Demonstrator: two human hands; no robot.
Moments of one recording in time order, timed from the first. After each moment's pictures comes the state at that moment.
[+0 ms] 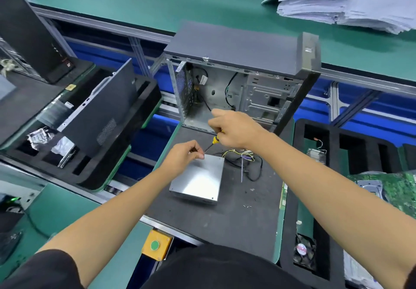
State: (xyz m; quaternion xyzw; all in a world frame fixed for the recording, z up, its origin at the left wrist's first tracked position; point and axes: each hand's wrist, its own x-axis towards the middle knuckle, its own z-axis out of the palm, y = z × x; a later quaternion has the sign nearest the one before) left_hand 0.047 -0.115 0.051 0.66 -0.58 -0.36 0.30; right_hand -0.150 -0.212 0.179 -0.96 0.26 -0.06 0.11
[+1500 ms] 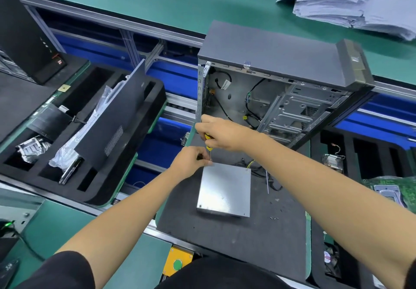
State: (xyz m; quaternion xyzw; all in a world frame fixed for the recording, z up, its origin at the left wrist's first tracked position) left_hand 0.125 -0.143 0.027 0.65 -0.61 -0.39 0.23; right_hand -0.023 -0.224 0.160 -0.95 0.25 0.04 0.21
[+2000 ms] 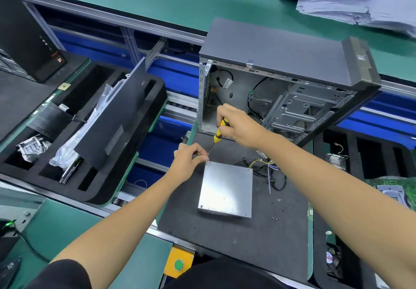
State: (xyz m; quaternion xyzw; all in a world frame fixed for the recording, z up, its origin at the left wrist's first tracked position) left_hand 0.127 -0.128 0.030 0.69 -0.55 -0.39 0.27; right_hand -0.052 -0.237 0.159 -0.88 0.34 -0.10 0.32
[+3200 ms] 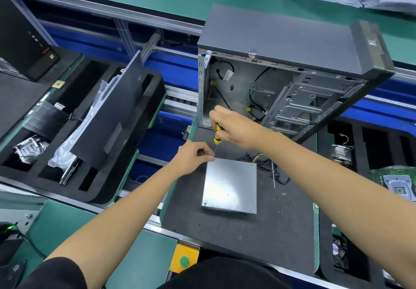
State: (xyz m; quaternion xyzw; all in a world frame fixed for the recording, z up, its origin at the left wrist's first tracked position) left_hand 0.135 -0.145 0.023 0.63 -0.62 -0.41 0.22; right_hand -0.044 -0.230 0.147 -0.92 0.29 -0.04 0.27
